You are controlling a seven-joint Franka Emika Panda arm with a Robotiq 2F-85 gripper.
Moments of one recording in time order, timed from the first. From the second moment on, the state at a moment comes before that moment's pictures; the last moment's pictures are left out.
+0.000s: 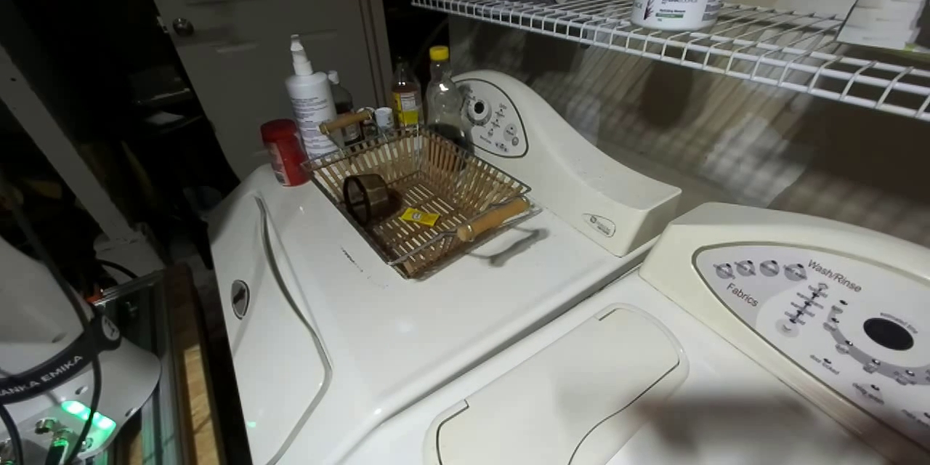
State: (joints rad) arm 0.14 0.19 0.05 -1.34 -0.58 2.00 -0.24
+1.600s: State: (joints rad) arm 0.13 0.34 0.01 -1.07 -0.41 1.87 0.37
